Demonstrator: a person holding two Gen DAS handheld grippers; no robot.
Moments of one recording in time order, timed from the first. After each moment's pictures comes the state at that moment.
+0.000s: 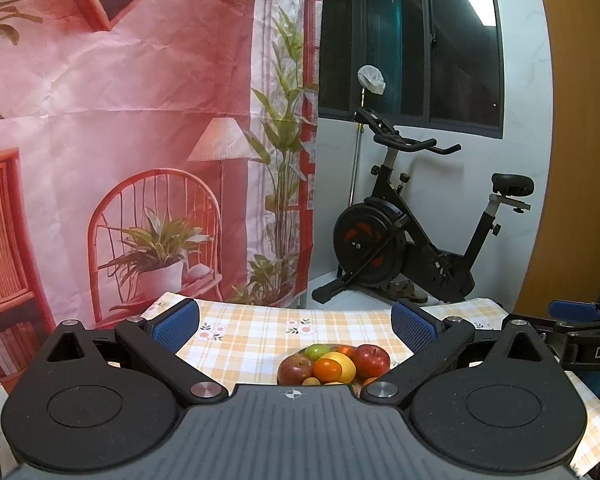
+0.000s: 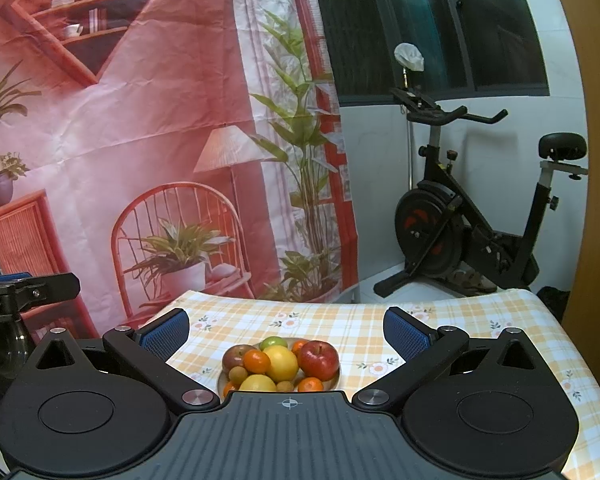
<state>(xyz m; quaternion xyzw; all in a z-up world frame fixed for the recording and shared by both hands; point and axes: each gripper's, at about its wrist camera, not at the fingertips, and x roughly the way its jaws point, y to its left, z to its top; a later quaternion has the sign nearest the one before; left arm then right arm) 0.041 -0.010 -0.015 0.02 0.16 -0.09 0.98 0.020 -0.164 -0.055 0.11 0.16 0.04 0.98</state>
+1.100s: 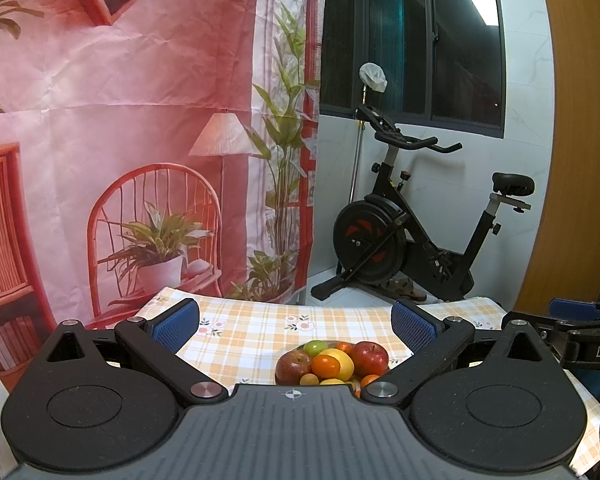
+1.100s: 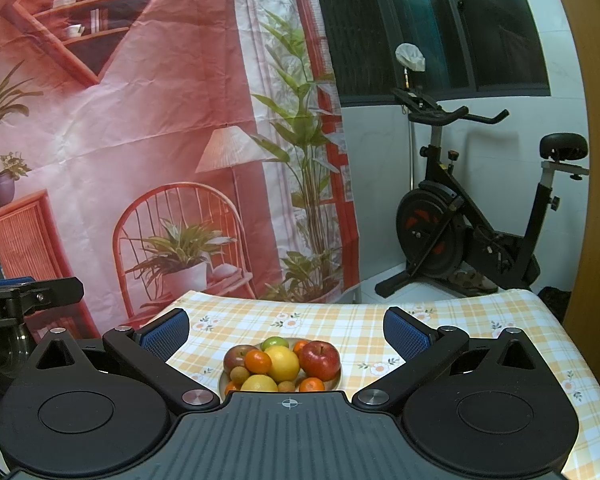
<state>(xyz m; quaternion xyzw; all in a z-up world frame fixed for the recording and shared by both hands) 0.041 -0.009 -0.019 0.02 0.17 -0.09 0.98 0.018 -0.164 -0.054 0.11 0.16 0.04 0.98</state>
